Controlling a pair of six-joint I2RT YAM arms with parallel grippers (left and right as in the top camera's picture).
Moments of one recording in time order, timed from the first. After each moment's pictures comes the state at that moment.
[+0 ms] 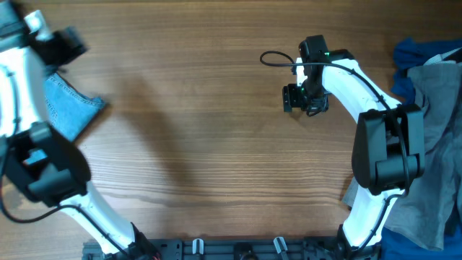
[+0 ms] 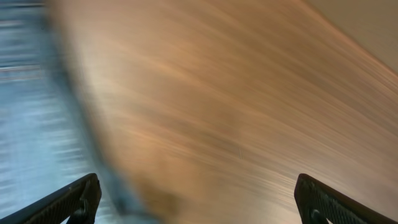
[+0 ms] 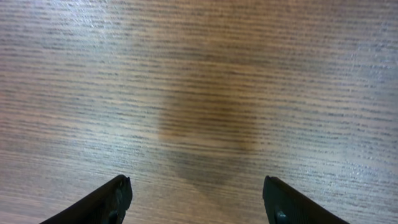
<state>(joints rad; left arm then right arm) 0.35 2.06 1.87 -0.84 0.18 -0.20 0.18 2.05 1.46 -0.94 -0.10 0.13</state>
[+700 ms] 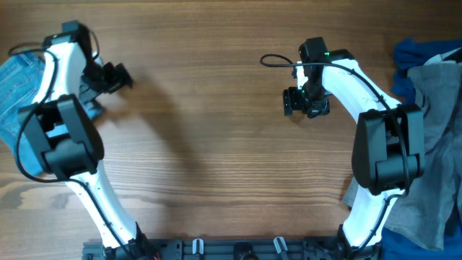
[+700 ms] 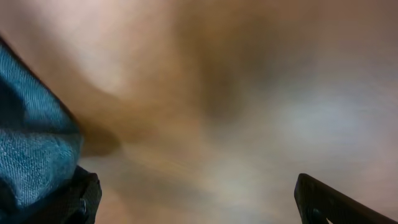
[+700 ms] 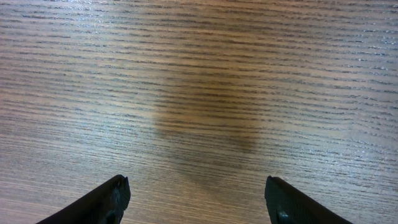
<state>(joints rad) 0.27 2.26 1.83 -1.17 0.09 -0.33 0.18 2.05 1.46 -0.98 -0.10 0.13</state>
